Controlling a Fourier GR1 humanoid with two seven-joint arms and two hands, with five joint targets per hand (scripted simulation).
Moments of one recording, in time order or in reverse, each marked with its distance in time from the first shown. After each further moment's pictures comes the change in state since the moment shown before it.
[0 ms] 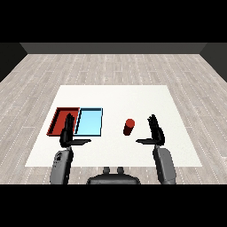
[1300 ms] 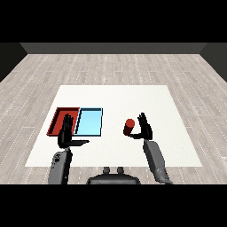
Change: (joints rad) left arm 0.019 0.003 0.014 -0.033 0.054 -0.032 0.019; right arm -0.194 0.052 0.030 0.349 -0.083 -0.051 -0.090
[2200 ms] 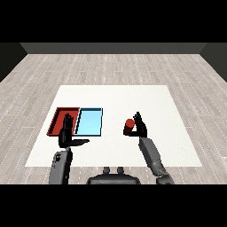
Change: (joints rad) left arm -0.006 -0.008 -0.001 0.002 0.001 0.010 0.000; right arm -0.122 0.001 0.050 0.217 -0.072 -0.041 -0.092
